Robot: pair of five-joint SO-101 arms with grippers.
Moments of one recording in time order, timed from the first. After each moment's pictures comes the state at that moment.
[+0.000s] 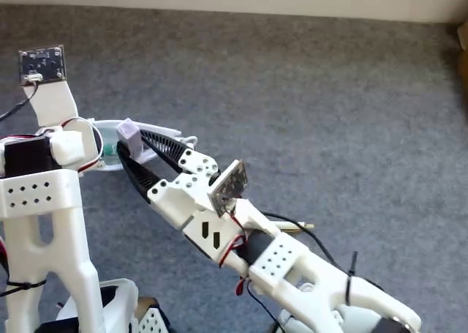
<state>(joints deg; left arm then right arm) -15.1 -25.6 20.7 80.9 7.9 -54.6 -35.8 66.7 -38.7 0.7</state>
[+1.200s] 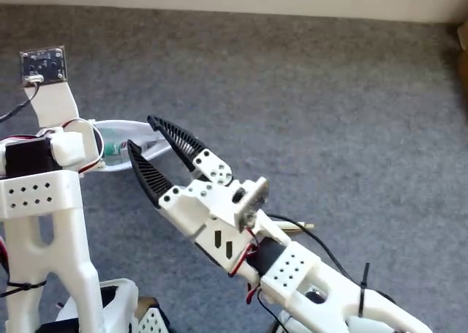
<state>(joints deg) -15.1 -25.6 21.5 80.9 7.9 -54.6 -48.2 71.1 -39.0 0.6</state>
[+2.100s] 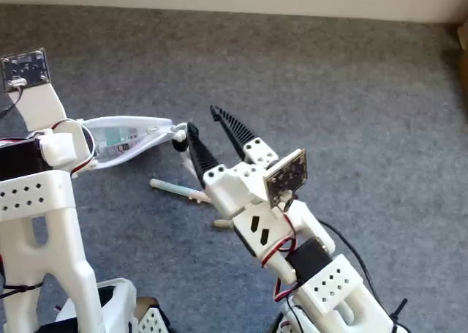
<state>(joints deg) -19.1 -25.6 21.6 80.9 10.7 -40.6 -67.3 68.3 -2.2 0.6</state>
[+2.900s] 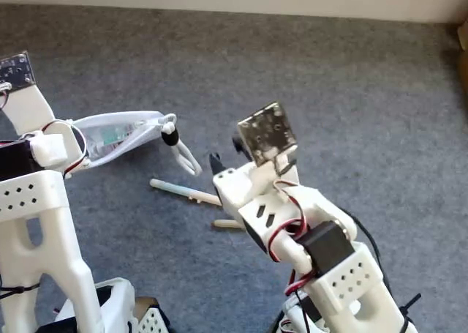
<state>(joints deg) -24.5 -25.6 21.6 81.0 12.8 -38.7 -58.9 42.9 54.5 0.6</state>
